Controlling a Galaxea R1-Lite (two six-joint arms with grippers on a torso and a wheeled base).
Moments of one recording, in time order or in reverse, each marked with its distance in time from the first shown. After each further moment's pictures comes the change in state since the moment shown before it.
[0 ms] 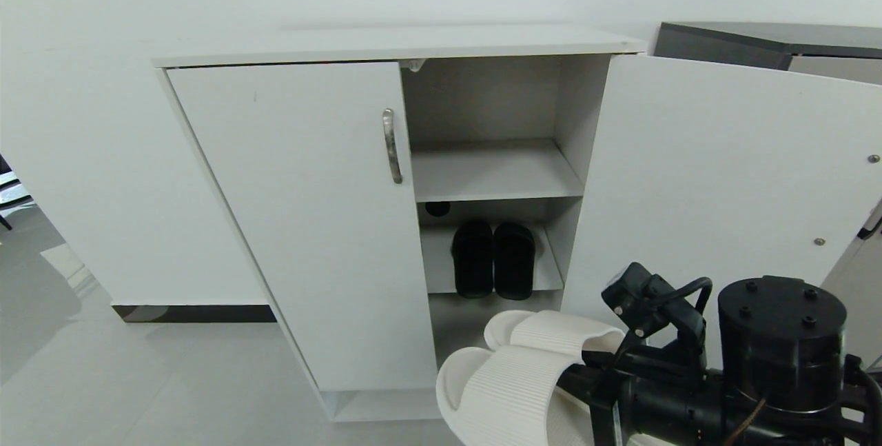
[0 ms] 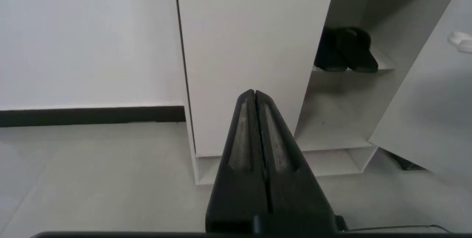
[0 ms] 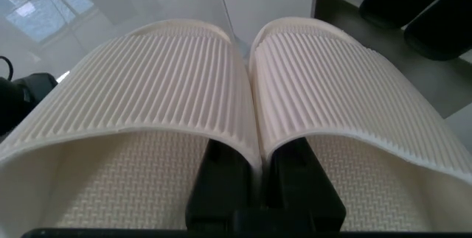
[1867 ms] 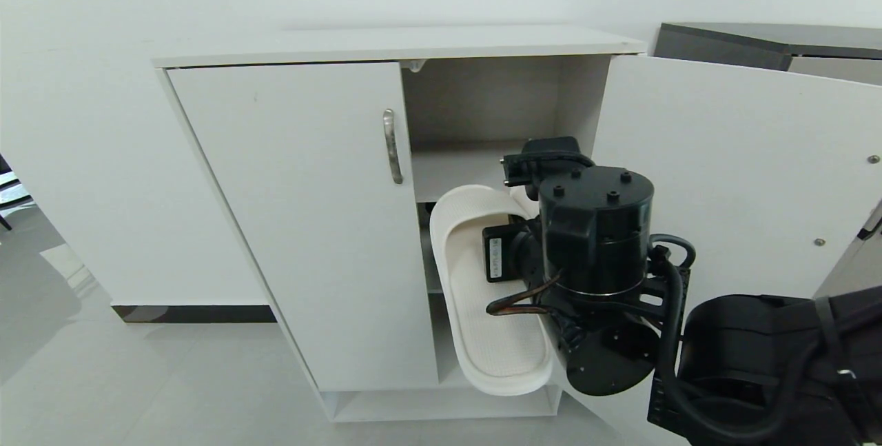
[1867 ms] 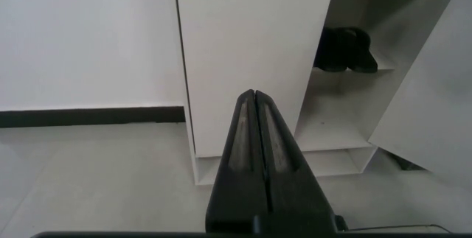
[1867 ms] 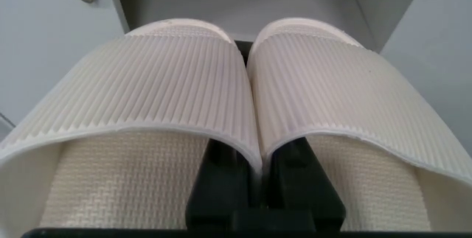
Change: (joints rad) left arm 0.000 0.000 0.000 0.000 -0.002 -0.001; right arm 0.148 0.254 -0.632 0.166 -0.928 -0.066
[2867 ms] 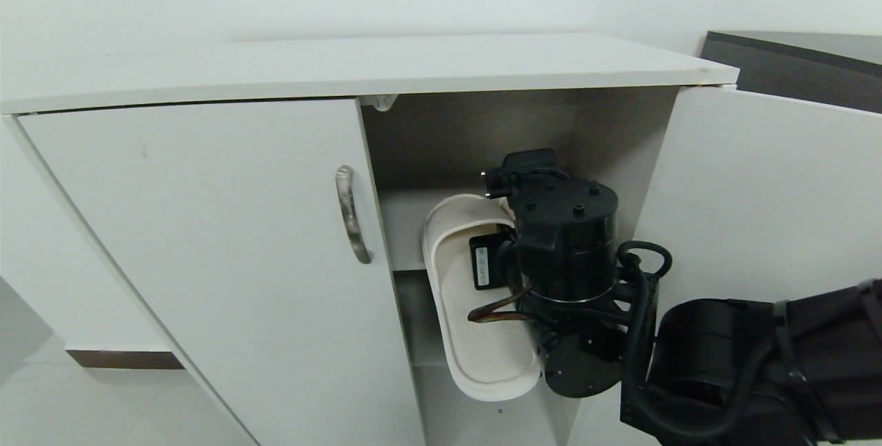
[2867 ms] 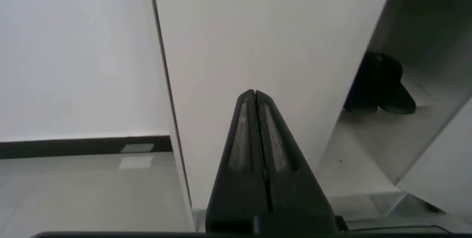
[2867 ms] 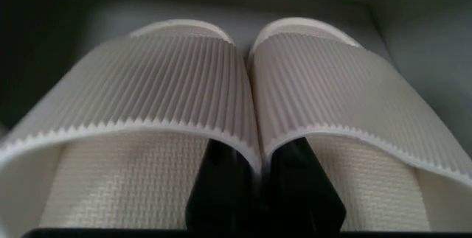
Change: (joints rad) left arm 0.000 0.000 0.000 0.000 0.000 0.001; right arm -0.006 0.054 -0.036 0.006 0.010 0.000
